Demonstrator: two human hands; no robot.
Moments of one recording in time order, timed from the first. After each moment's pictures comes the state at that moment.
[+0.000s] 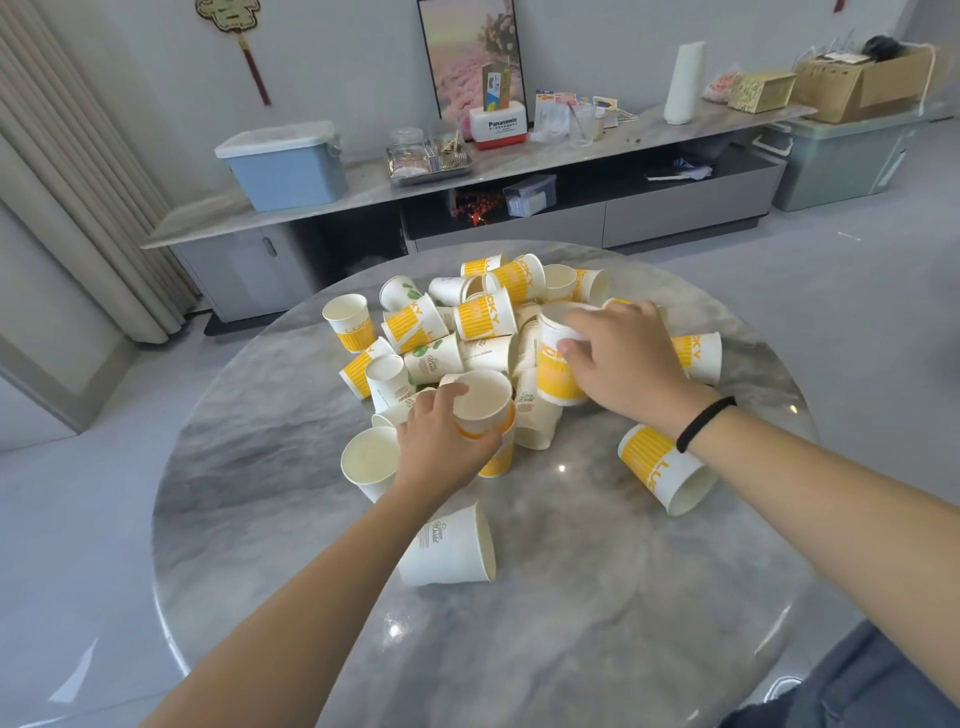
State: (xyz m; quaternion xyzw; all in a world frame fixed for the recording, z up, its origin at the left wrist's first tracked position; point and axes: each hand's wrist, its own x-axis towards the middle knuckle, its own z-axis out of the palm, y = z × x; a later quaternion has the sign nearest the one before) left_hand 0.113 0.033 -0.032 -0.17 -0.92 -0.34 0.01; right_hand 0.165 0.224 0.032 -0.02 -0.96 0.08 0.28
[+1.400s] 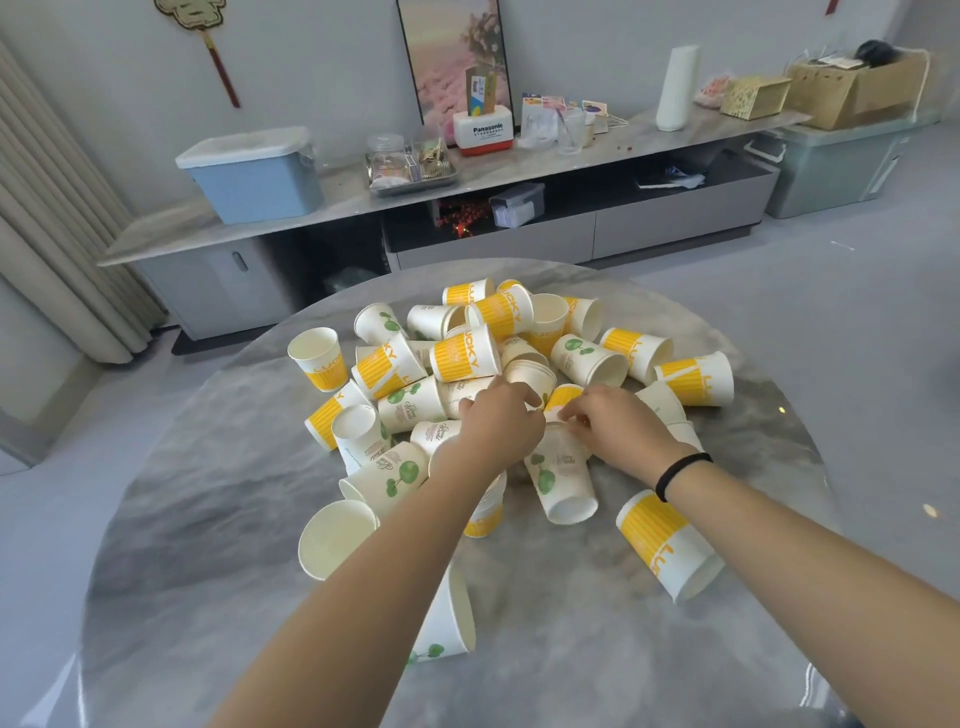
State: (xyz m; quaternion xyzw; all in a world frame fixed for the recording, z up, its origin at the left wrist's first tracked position) left_hand 0.043 0.144 -0.010 -0.23 -0.94 -0.23 -0.12; right_hand 0.107 0.275 -0.026 -0.10 -0.98 0.15 0.01
